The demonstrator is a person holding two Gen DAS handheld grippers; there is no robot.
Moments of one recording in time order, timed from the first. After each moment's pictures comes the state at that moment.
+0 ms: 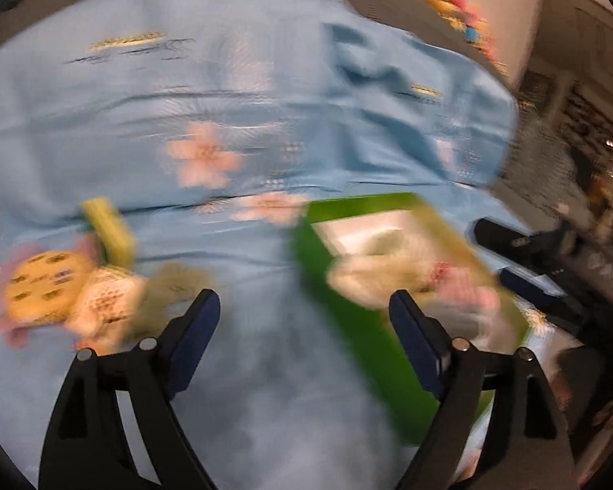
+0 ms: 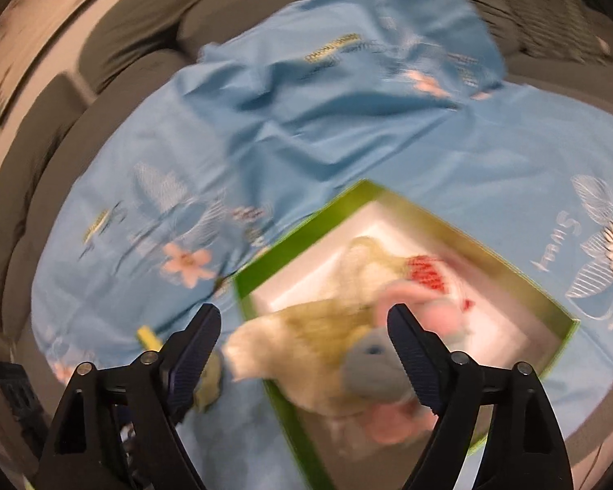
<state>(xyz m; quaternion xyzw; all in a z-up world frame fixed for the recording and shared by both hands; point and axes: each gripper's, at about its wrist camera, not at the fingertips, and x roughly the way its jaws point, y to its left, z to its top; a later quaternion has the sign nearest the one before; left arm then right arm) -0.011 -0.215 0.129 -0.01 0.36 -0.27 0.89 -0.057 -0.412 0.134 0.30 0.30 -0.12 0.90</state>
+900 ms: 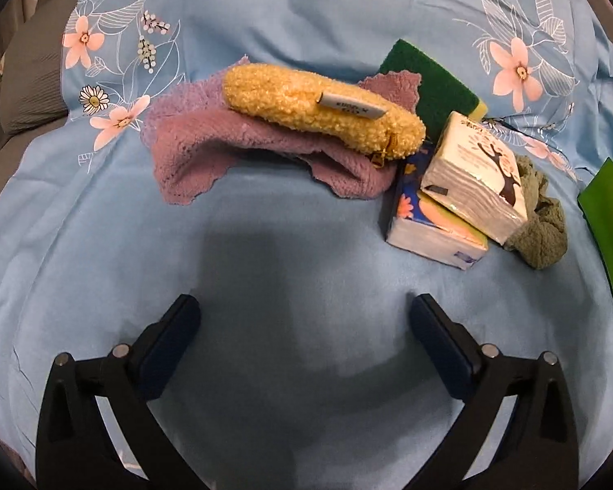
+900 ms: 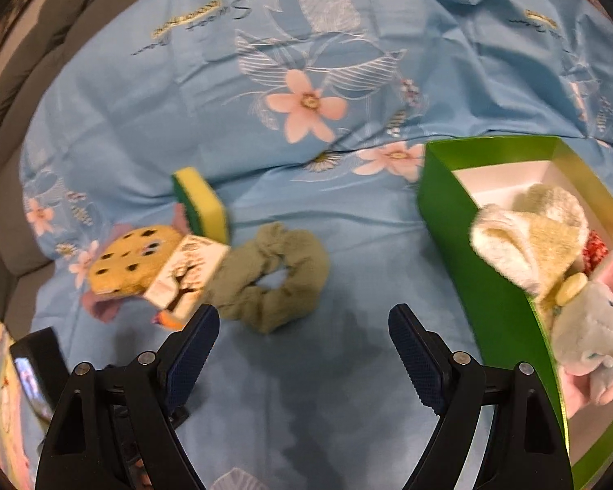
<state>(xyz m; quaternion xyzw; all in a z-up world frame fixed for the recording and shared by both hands) 0.029 -0.039 0.000 -0.03 0.45 0.02 0.89 0.025 -0.246 0.075 0.13 0.43 -0.03 0.89</state>
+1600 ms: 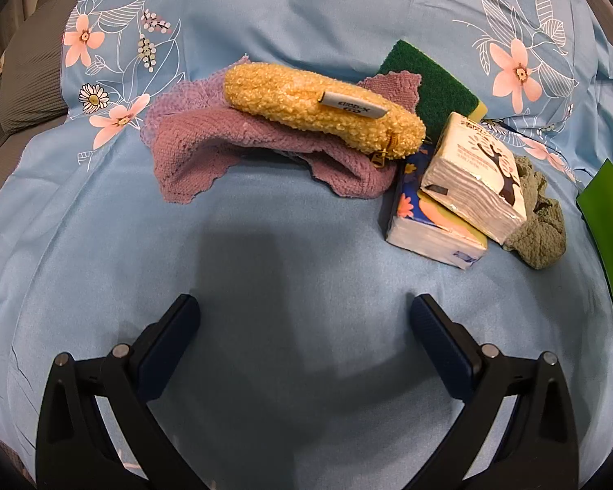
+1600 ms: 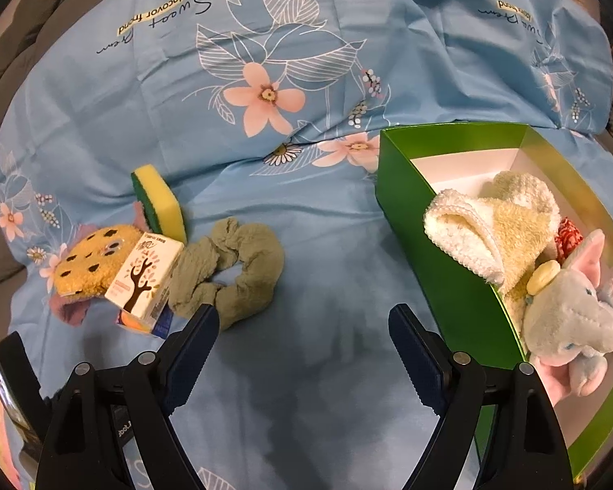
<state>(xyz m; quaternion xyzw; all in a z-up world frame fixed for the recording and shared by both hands) 0.029 -0.039 0.000 -0.04 0.45 0.02 0.89 0.025 -0.257 0.070 0.11 0.44 -0.08 0.89</state>
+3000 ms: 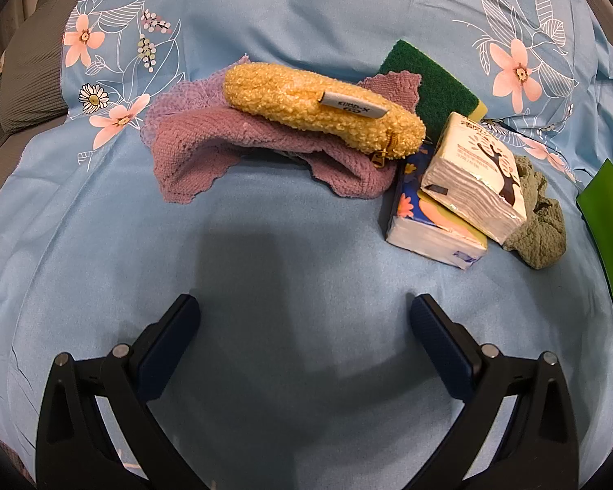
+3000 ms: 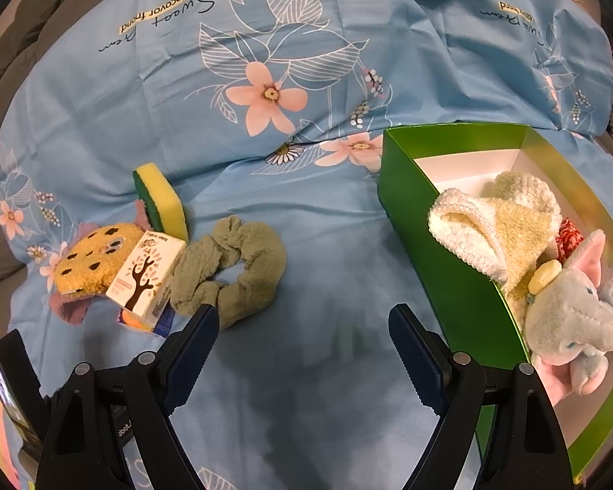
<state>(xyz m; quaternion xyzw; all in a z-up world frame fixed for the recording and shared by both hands) 0.029 -0.039 0.000 -0.04 0.45 0.02 0.89 0.022 -0.257 0.069 0.11 0.44 -0.08 0.89</state>
